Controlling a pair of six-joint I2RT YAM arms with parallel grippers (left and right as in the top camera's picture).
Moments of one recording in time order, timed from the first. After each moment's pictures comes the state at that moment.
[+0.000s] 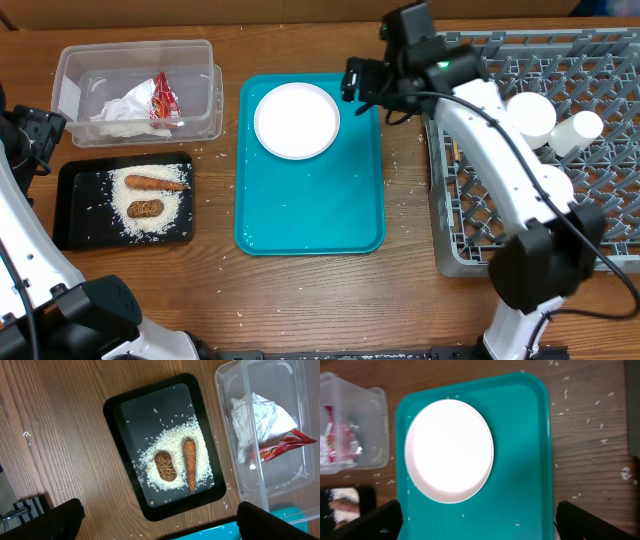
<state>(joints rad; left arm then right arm) 0.54 1.77 2.08 -1.62 -0.12 -0.81 0.39 1.97 1.88 -0.93 -0.13 0.53</state>
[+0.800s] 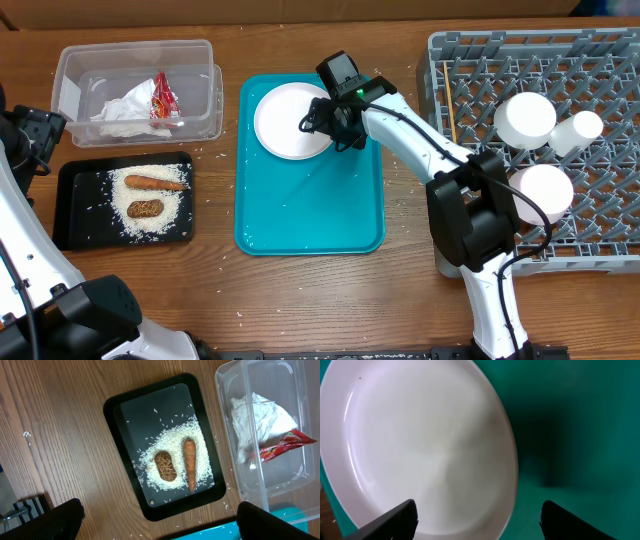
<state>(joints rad) 0.54 1.77 2.08 -1.62 -0.12 -0.81 0.51 2.29 1.88 -0.77 -0.09 0.79</state>
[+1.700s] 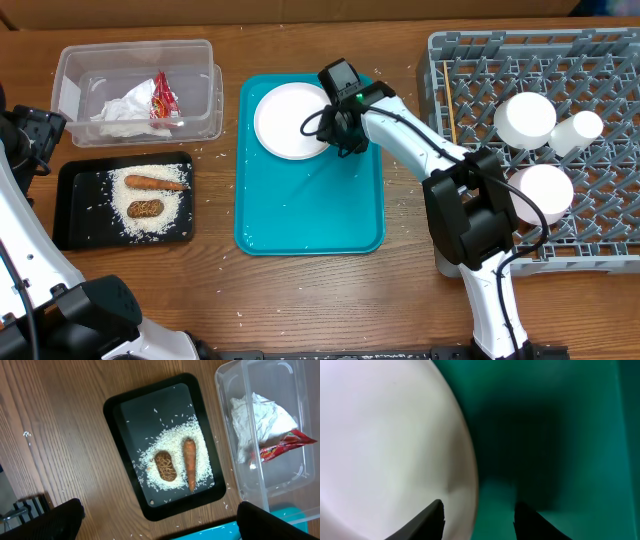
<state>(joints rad) 0.54 1.77 2.08 -1.62 -0.12 -0.81 0.51 2.31 1.83 -0.78 -0.04 0.81</state>
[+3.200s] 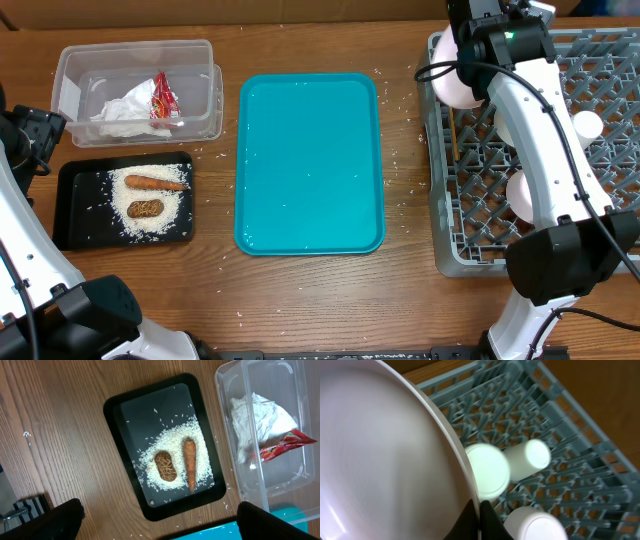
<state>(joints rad) 0.54 1.77 2.08 -1.62 -0.12 -0.81 0.20 1.95 2.04 -1.30 0.78 0.66</state>
